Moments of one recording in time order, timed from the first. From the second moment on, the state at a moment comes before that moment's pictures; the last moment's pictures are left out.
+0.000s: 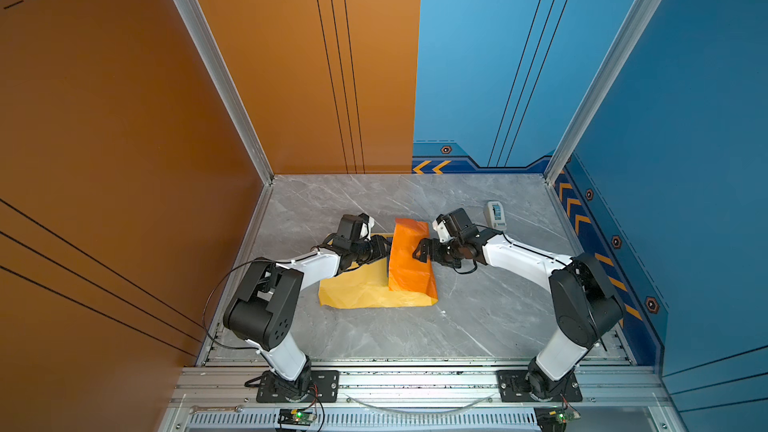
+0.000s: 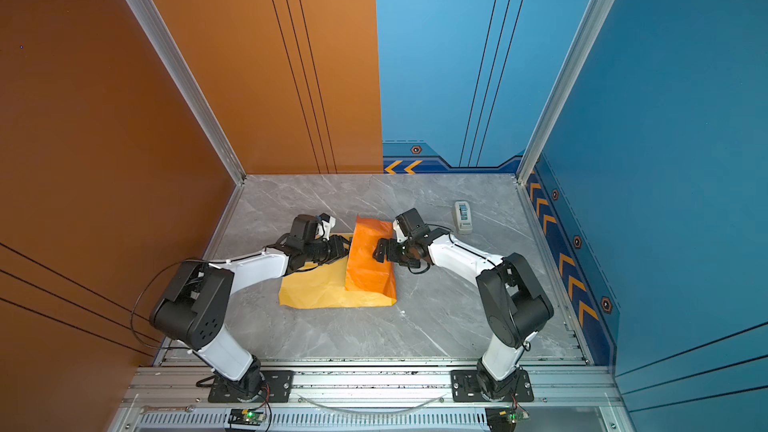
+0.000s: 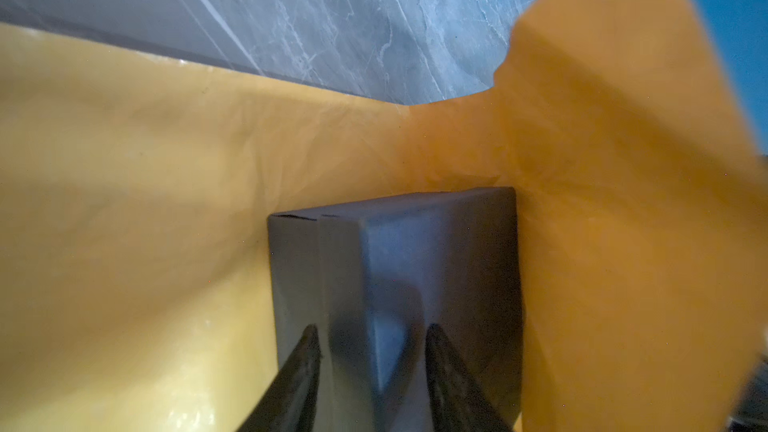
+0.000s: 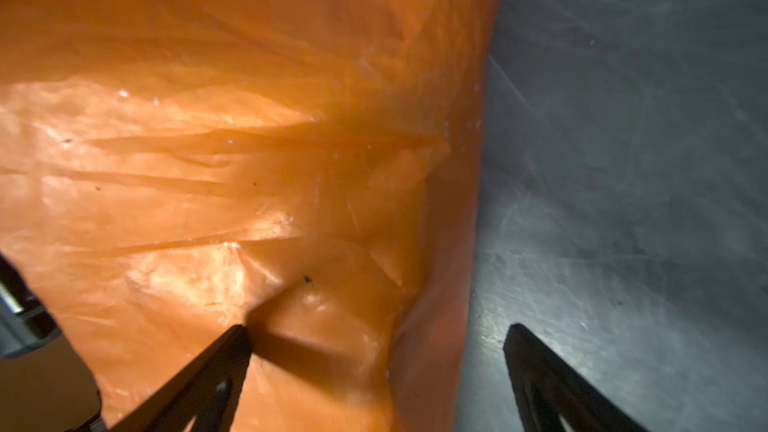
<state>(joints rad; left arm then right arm) -0.36 1.65 0.84 0.07 0.47 -0.72 0.55 1.72 1.11 -0.40 -0.31 0.59</state>
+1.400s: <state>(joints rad) -0.43 1.66 0.80 0.19 0.45 -0.79 0.46 1.69 1.16 -0.48 -0.40 0.54</state>
